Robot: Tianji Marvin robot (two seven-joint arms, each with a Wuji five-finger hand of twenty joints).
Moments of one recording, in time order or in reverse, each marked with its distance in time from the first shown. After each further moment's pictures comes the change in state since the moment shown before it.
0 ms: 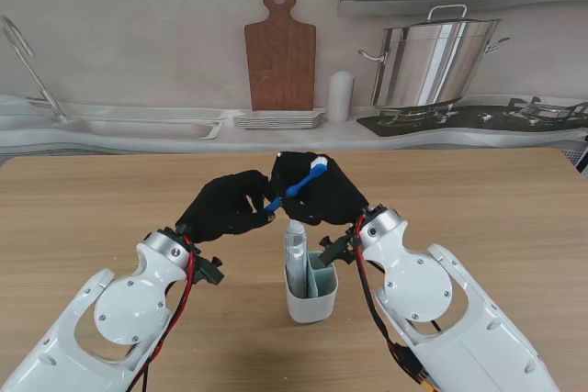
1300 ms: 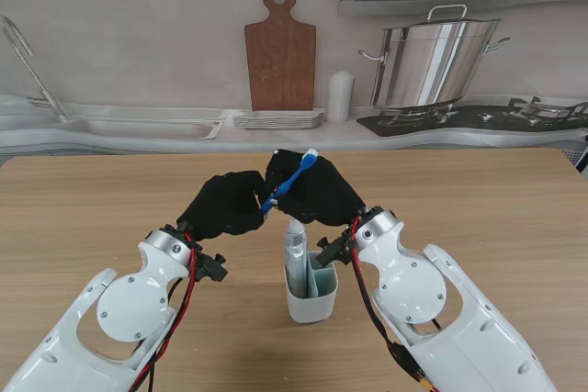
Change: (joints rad) left arm -0.008 -0.009 0.011 -0.004 -0.070 0.029 0.020; right arm 0.010 -0.001 -0.017 0.014 -0.081 -0.004 -0.026; left_hand -0.030 -0.274 0.231 0.395 0.167 0.039 0.231 -0.083 0.325 -0.071 0.224 0.135 0.236 -0.064 0.384 -0.134 0.317 -0.016 0.130 -0.182; right_hand -0.031 0.238 0.050 -0.649 -0.188 0.014 0.005 -0.254 -0.044 0.001 -0.157 -0.133 -0.014 0.014 -0.340 -0.167 -0.138 0.089 -0.128 -0.300
